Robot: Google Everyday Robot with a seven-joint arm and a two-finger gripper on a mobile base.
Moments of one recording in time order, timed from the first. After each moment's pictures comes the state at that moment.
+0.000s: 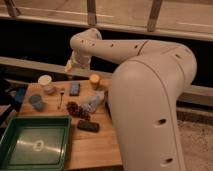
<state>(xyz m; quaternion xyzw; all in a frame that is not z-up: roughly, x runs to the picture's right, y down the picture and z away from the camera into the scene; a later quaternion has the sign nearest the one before) -0.145 -0.112 0.803 -0.23 -0.03 0.62 0.75</state>
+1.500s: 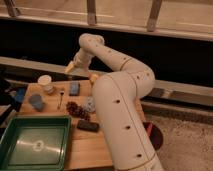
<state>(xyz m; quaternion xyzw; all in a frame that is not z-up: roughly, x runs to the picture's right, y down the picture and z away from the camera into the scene) -0.166 -0.109 0.902 -0.36 -0.02 0.62 0.70</state>
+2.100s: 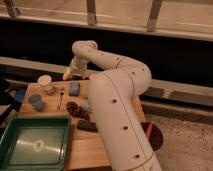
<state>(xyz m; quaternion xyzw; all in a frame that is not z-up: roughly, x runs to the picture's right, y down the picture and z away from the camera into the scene) -0.183 -0.079 0.917 -0.32 0.00 0.61 0.73</state>
